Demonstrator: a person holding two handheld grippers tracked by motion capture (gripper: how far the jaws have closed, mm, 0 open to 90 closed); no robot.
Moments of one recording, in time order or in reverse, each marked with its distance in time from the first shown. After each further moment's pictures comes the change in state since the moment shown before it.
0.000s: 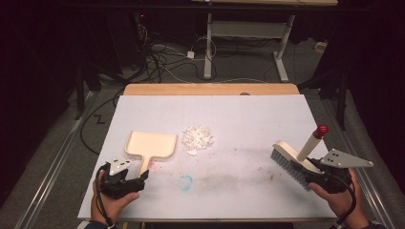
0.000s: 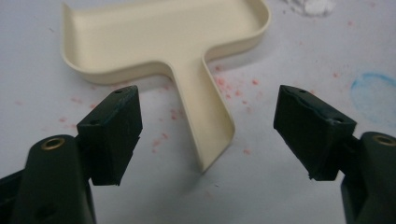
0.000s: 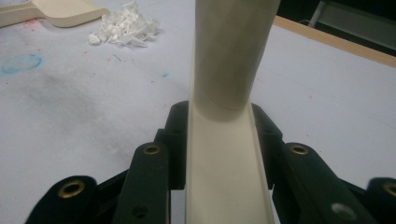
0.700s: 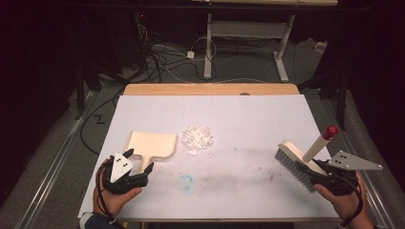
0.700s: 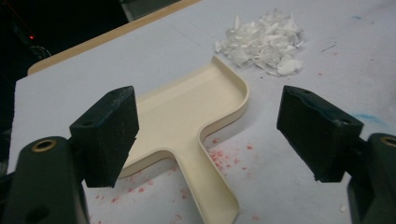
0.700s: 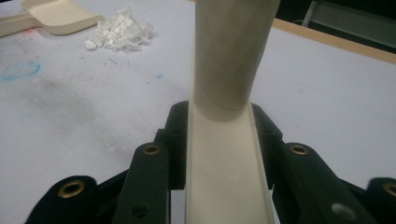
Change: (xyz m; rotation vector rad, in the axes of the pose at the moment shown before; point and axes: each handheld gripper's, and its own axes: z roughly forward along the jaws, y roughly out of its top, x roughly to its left) left arm -0.007 0.013 -0.018 -0.280 0.009 0.245; right arm -0.005 -0.007 -0.010 -0.025 -0.013 0.036
